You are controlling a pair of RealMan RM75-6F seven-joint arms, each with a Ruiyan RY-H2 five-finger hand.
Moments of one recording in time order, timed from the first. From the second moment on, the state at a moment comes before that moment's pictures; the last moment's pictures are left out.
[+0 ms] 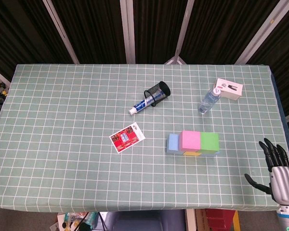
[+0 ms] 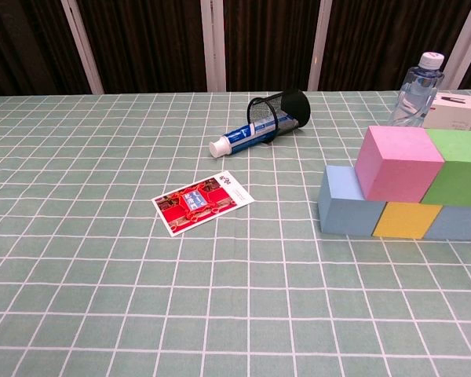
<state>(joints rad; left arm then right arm) 0.11 -1.02 -0.04 -1.67 1.52 1.70 -0.19 0.01 -1.13 0.05 -1.66 -1.60 1.60 0.14</state>
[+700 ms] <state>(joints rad) 0.11 -1.03 -0.03 -1.67 1.54 1.70 -0.16 0.04 -1.10 0.03 -1.65 -1.59 1.53 0.26</state>
